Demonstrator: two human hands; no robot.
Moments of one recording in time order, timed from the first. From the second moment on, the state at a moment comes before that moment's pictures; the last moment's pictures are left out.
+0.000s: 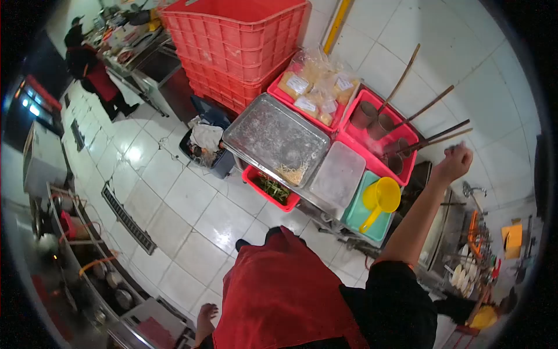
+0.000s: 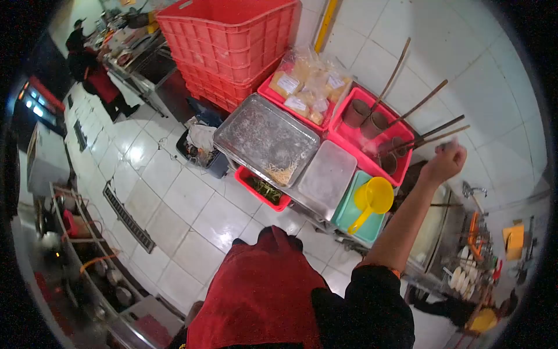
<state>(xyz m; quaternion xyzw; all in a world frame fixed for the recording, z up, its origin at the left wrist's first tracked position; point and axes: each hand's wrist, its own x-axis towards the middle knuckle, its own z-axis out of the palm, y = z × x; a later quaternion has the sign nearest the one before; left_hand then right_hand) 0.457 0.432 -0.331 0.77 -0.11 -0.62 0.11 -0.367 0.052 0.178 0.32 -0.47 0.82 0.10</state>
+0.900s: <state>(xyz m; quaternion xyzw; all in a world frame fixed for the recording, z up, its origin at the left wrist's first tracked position) 0.528 -0.053 -0.189 0.76 -0.33 -0.56 0.01 -0.280 -0.333 -0.105 0.35 -0.85 0.39 -0.02</state>
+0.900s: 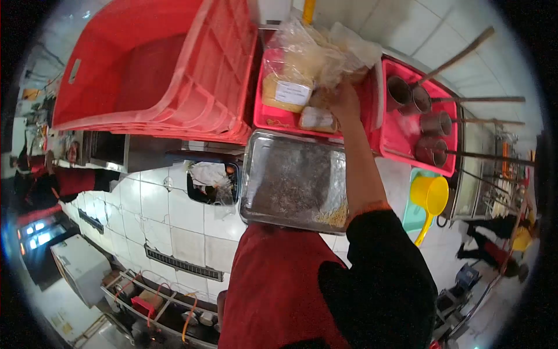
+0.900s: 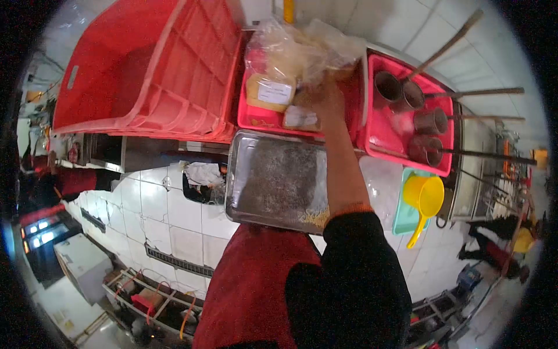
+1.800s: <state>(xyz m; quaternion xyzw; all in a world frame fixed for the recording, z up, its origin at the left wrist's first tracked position) 0.183 -0.378 -0.062 0.34 -0.73 -0.57 0.14 -0.197 -0.338 -0.008 0.44 -0.72 0.54 -0.04</state>
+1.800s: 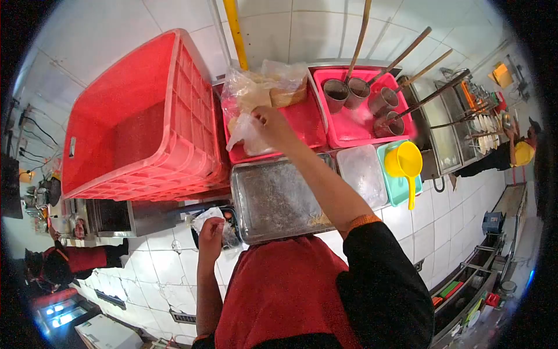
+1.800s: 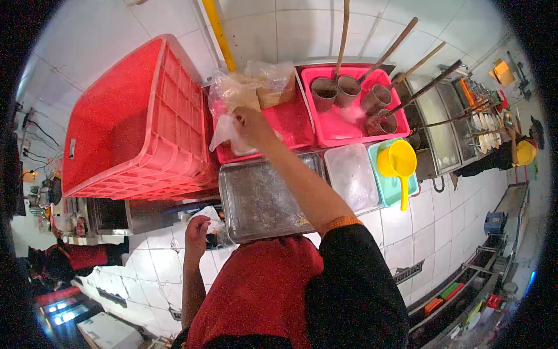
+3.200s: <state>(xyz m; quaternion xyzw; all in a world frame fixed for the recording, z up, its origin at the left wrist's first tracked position) 0.000 -0.304 0.027 0.08 -0.41 -0.91 -0.09 -0.166 -0.186 0.123 0.31 -0.68 0.60 -0.28</state>
